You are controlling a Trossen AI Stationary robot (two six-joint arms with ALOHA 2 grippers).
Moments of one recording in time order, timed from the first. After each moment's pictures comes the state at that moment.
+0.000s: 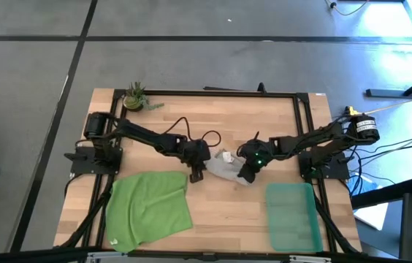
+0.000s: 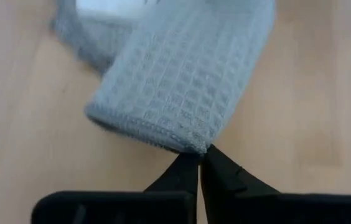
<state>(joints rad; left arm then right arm) 0.01 1.83 1.02 -0.13 0.14 -0.25 0.00 1.46 0.53 0.06 -0.34 0.81</state>
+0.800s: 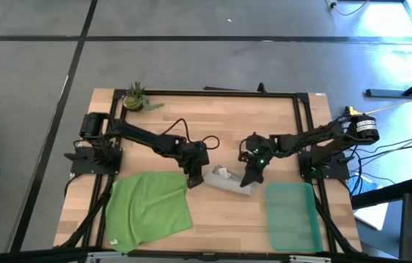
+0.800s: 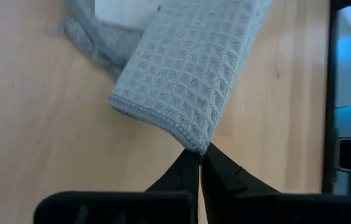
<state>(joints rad) -0.02 1.80 1.03 -0.20 0.40 -0.47 -0.03 1.46 0.53 0.16 -0.77 0.73</state>
